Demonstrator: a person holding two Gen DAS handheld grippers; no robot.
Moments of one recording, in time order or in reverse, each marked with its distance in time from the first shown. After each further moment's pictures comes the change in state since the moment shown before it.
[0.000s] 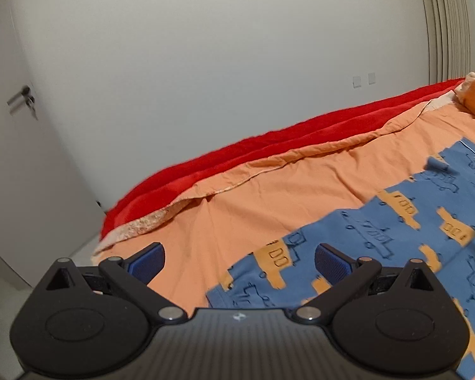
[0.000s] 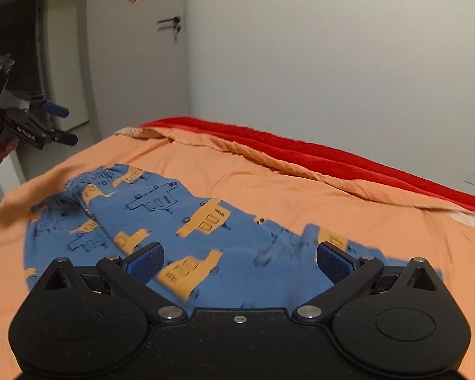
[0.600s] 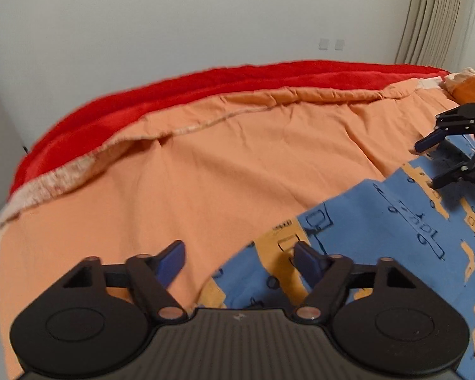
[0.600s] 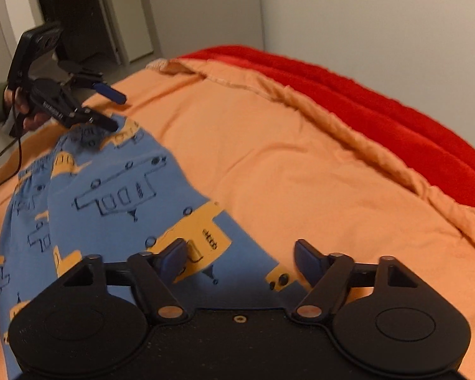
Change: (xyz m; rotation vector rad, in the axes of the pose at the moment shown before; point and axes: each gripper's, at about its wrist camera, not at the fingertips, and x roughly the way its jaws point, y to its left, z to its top) left arm 0.138 0.043 -0.015 -0.074 0.207 -0.318; right arm 0.178 -0.023 0.052 -0.135 0.284 0.297
